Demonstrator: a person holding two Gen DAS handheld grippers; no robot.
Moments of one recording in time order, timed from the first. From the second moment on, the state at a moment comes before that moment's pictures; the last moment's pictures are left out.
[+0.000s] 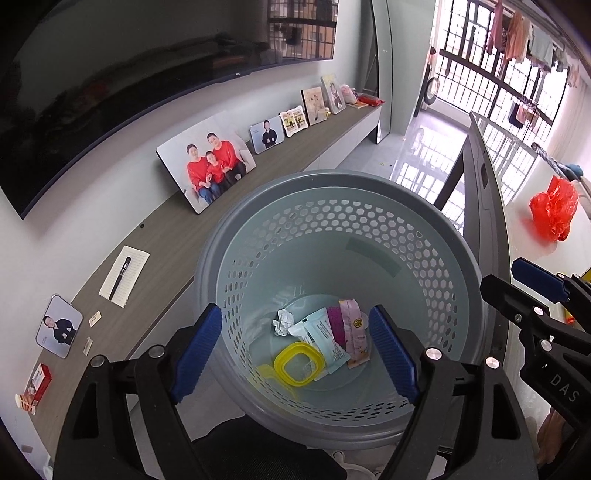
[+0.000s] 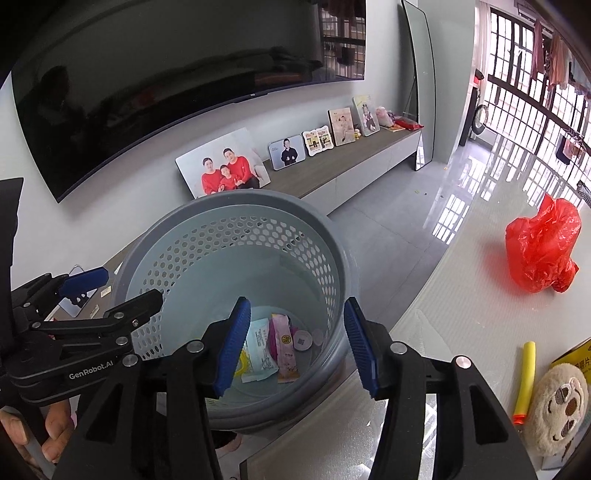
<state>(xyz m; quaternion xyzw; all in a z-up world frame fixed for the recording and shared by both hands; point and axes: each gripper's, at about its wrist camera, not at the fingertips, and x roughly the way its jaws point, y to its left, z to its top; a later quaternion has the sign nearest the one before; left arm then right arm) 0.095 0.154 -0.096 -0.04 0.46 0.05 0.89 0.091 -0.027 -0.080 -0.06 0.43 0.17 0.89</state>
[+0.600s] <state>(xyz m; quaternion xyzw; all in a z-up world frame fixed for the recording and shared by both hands) 0.062 0.129 -0.065 -0.03 0.43 0.06 0.90 0.030 -0.084 -0.064 -0.03 0.41 0.12 0.90</state>
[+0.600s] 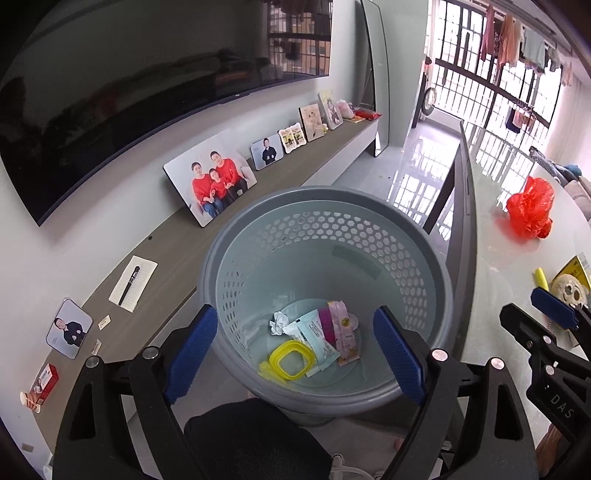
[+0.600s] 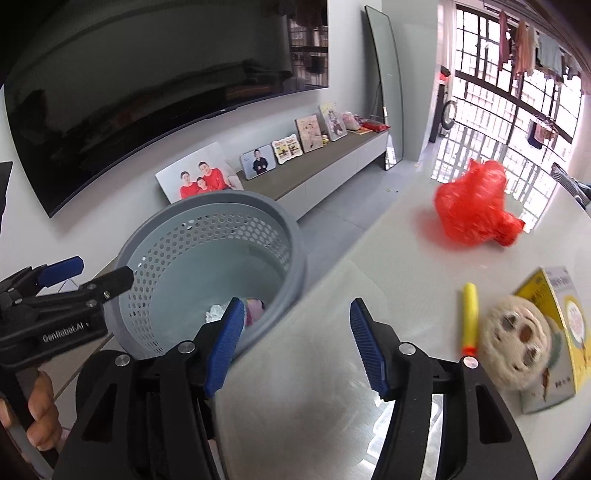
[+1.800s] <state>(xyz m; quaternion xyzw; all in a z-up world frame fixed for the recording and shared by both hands) 0.045 -0.020 -0.048 0.00 0.43 -0.04 0.90 -0.018 -0.301 -0.035 0.01 0.38 -0.04 0.93</state>
